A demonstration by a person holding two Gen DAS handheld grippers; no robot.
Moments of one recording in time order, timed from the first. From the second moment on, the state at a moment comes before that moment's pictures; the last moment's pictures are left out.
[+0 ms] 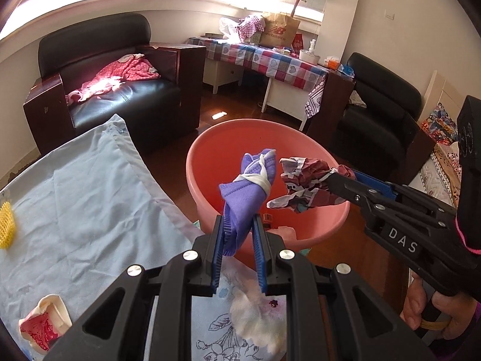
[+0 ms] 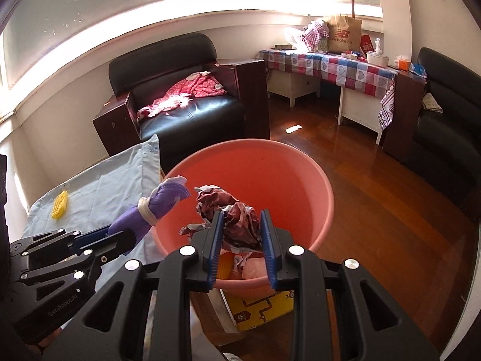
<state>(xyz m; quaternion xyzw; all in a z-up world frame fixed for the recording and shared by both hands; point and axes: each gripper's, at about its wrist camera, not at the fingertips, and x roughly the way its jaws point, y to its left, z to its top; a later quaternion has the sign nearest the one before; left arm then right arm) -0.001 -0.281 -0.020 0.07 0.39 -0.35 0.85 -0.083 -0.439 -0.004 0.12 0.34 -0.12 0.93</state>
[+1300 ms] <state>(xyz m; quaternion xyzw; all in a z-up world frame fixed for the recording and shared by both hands) 0.006 -0.293 -0.024 0.03 0.37 -0.37 0.85 -0.066 -0.456 -0.028 0.12 0.36 -0.15 0.91</state>
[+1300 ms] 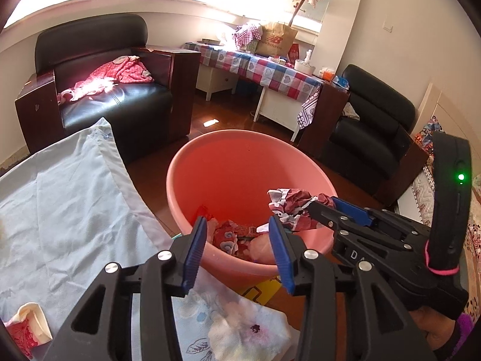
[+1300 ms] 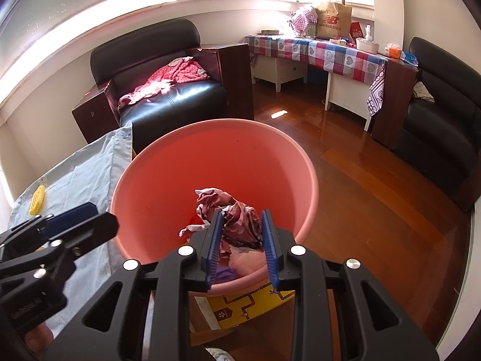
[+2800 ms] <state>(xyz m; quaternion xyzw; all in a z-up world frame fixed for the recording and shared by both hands) -0.003 -0.039 -0.042 0.11 0.40 -0.25 0.87 -0.057 -0.304 -0.024 0.10 0.40 0.03 0.91</state>
